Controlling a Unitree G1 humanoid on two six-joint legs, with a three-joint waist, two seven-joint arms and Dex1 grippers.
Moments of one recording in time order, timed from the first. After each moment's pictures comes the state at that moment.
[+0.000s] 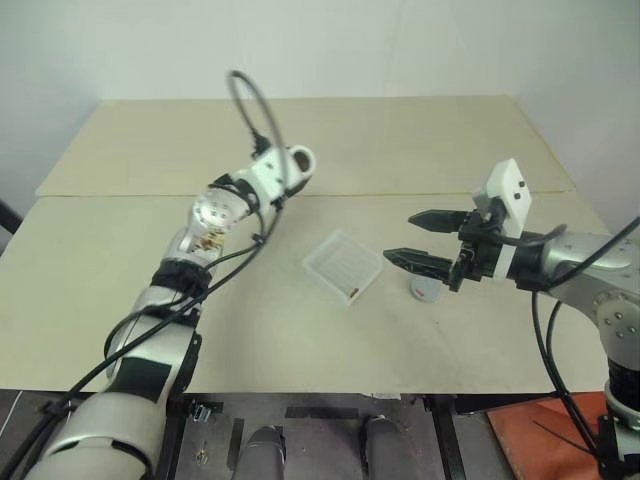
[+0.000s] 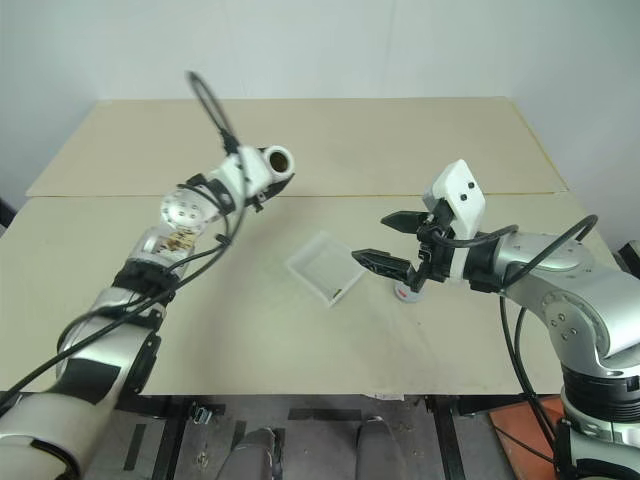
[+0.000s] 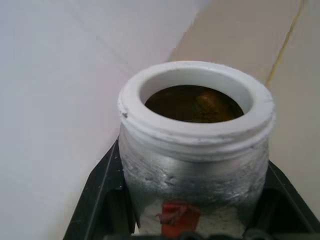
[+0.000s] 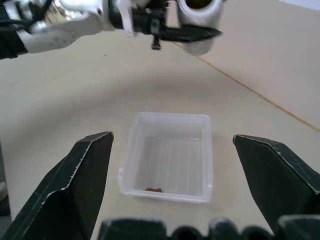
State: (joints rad) left arm -0.97 0.42 -0.10 0.69 -0.06 -0.11 -0.60; right arm -0.51 -0.82 -0.15 -0.48 0.78 0.99 0.70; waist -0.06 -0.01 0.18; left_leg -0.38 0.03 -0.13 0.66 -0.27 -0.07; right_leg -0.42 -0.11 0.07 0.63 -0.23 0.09
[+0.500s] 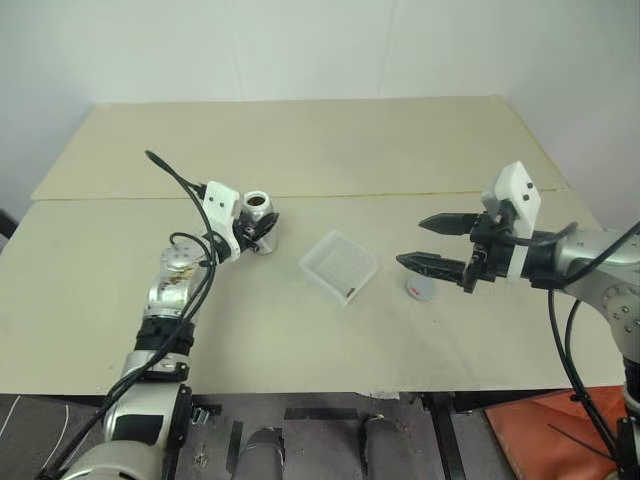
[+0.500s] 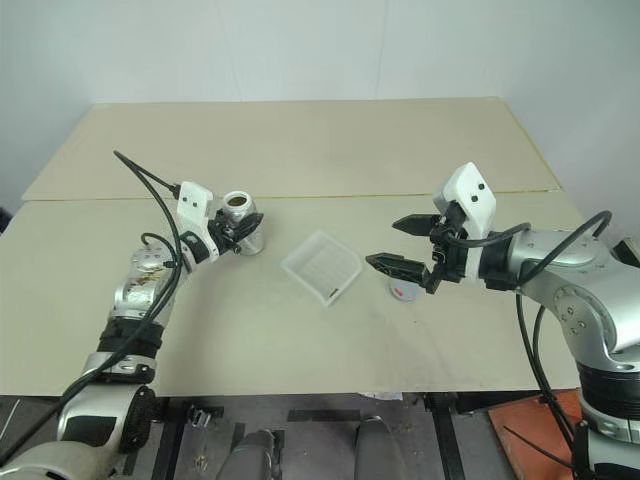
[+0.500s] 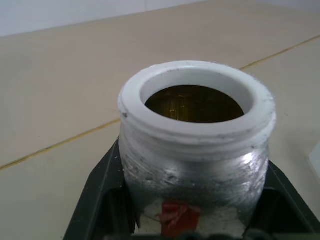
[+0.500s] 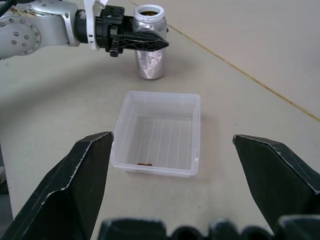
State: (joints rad) left arm -0.68 0.37 0.06 0.44 -0.23 0.18 -0.57; right arm -0.50 -0.89 -0.14 -0.44 0.76 0.95 0.78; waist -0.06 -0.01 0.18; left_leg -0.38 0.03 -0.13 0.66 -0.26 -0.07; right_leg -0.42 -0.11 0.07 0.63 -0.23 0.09
